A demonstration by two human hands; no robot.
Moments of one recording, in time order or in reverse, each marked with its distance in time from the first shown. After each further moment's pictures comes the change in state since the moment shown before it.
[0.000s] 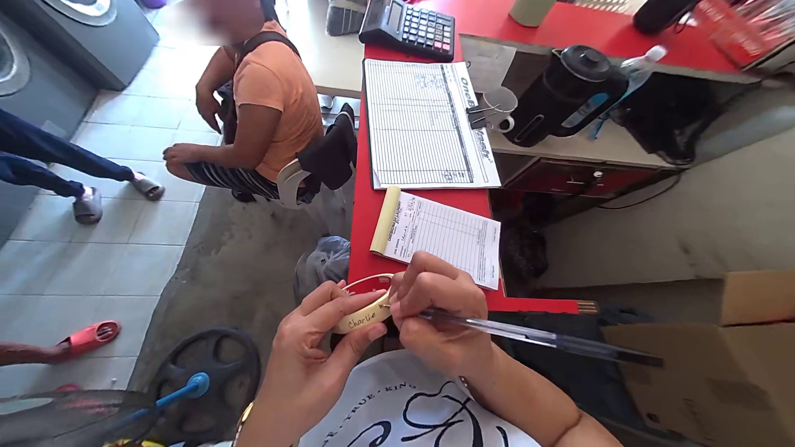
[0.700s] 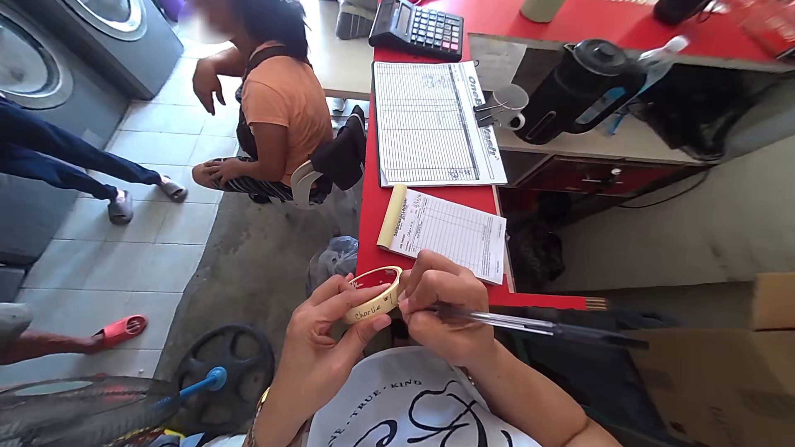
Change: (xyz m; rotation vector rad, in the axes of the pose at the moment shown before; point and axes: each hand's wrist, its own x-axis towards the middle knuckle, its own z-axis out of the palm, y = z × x) left_hand -0.004 -0.001 0.002 -0.019 0.015 0.008; right_hand -0.010 0.002 -0.001 0.075 0.036 0.021
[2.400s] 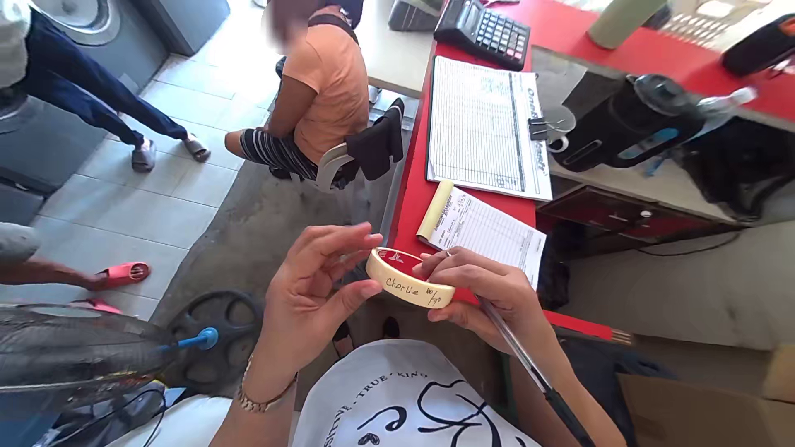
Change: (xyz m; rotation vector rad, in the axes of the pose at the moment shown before) left_hand 0.001 0.001 -0.041 -0.244 0.138 0.093; right_hand 0.016 -0.006 -0.027 -0.275 -0.411 -0.010
